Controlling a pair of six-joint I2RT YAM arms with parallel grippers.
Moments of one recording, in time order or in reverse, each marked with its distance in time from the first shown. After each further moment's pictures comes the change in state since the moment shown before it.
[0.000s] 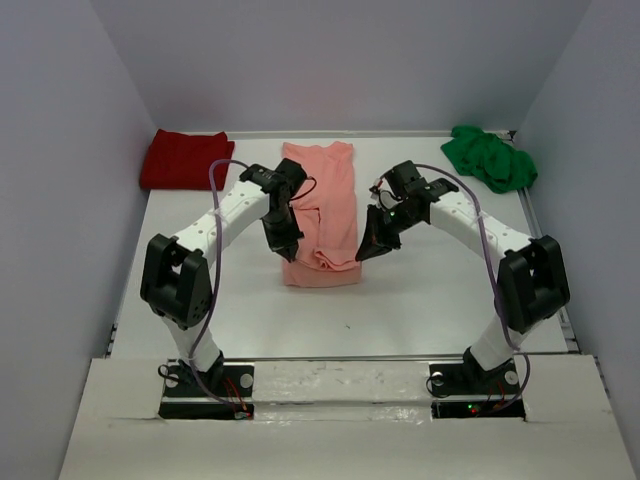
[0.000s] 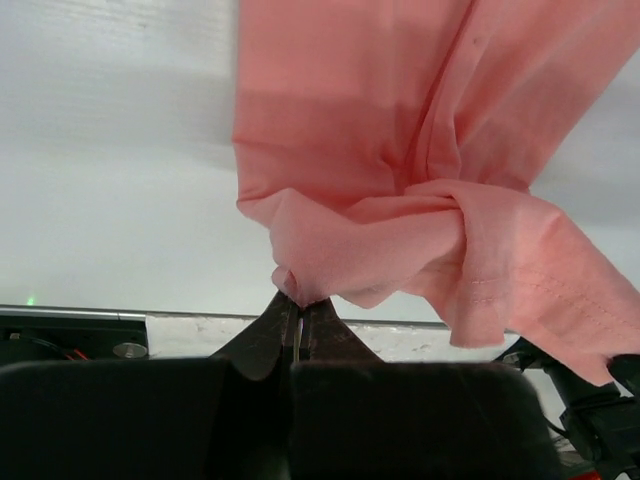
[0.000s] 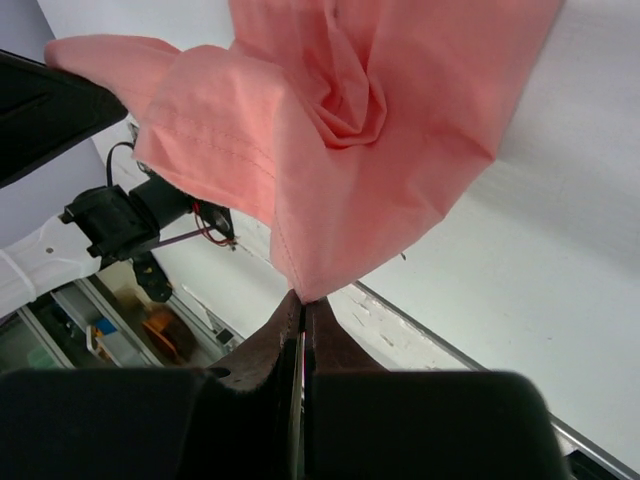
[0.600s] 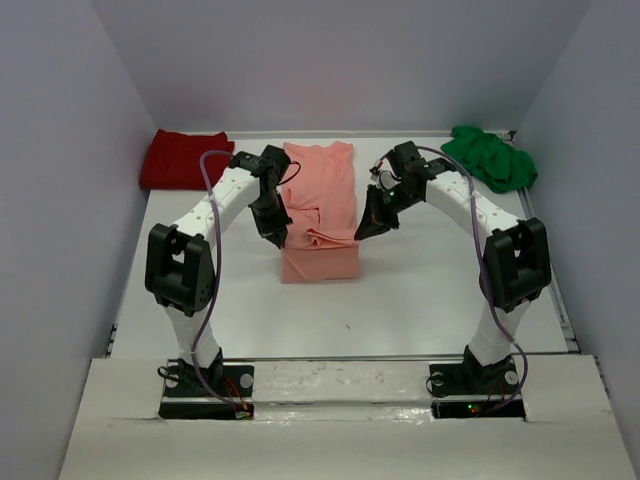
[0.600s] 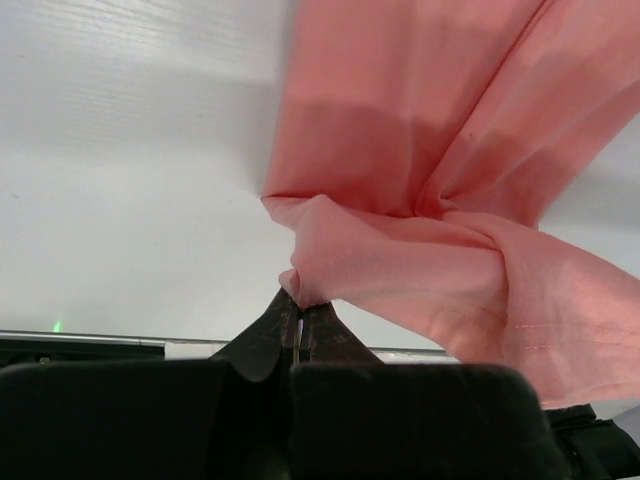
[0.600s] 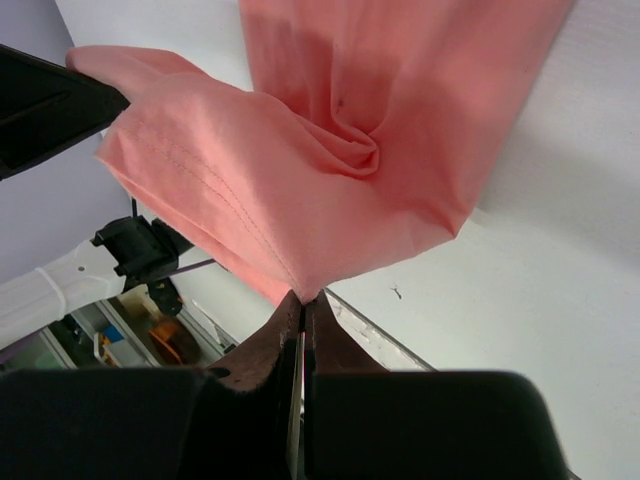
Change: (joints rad) left arm 0.125 0.098 0.107 -0.010 0.003 0.087; right arm -0.074 0.167 0.224 -0.065 -0.032 -0.068
